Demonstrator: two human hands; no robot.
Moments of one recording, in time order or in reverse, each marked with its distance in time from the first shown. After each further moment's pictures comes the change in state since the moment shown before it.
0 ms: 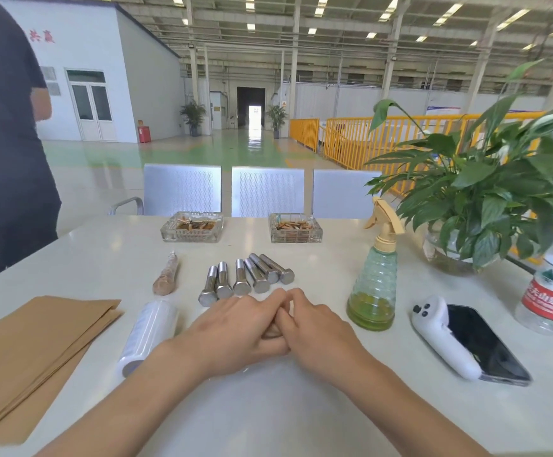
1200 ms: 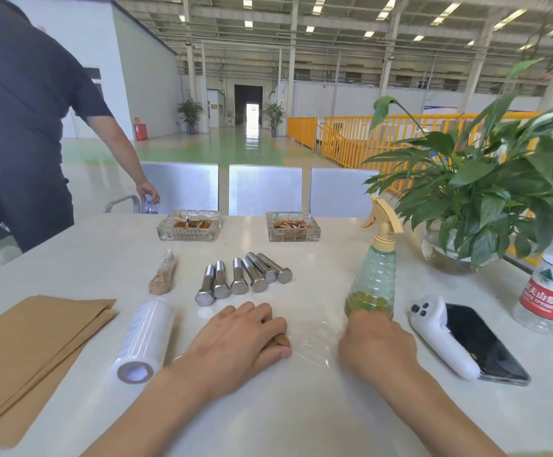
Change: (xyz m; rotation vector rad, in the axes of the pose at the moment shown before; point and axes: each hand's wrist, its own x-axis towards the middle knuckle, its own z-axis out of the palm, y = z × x) left_hand -0.003 -0.006 0.031 0.184 -0.023 0.024; right_hand -0.008 0.040 -0.029 -0.342 0.020 0.486
